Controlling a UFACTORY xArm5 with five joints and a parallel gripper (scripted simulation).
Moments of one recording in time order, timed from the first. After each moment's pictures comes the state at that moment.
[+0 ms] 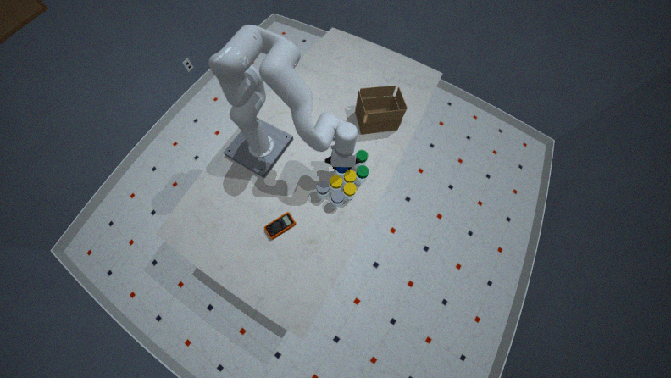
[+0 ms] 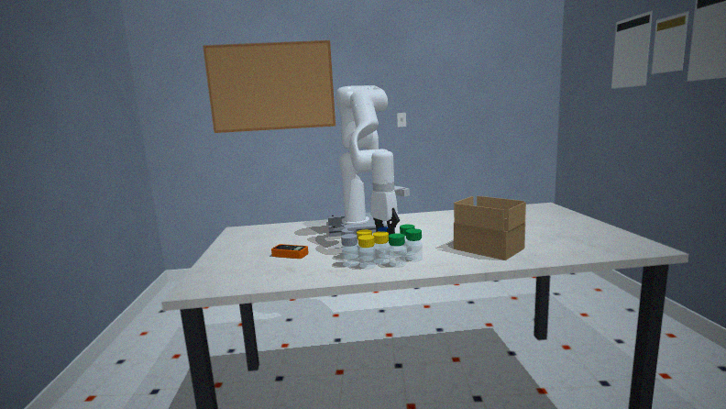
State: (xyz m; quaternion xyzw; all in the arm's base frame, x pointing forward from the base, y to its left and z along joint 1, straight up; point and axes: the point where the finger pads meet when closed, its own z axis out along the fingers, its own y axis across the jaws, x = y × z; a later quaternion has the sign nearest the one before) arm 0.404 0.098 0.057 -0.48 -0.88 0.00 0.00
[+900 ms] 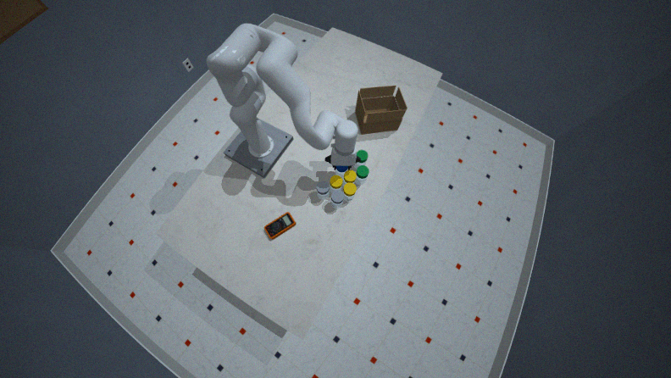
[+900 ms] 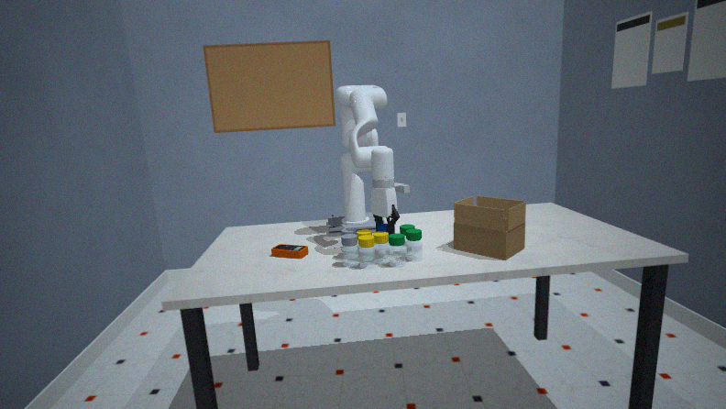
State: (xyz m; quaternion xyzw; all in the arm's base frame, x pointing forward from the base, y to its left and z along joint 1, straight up) arm 0.404 0.098 0.069 -0.48 -0.88 0.00 0.00
